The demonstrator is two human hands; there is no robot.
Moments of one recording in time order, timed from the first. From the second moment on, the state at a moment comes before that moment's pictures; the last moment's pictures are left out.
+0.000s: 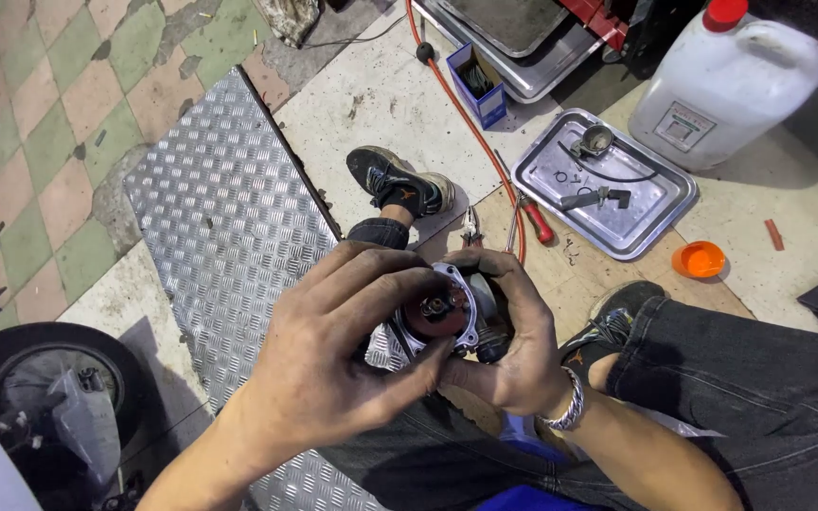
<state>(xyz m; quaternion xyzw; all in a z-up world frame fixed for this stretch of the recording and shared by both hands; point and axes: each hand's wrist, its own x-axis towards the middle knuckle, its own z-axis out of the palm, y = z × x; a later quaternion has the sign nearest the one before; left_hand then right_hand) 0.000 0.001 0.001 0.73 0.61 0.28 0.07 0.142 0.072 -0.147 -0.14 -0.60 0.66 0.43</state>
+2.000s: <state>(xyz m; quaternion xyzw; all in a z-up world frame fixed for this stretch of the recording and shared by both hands) 0.042 0.170 -0.307 0.39 0.67 0.60 0.22 0.188 0.244 -0.371 -0.29 -0.26 0.88 0.26</state>
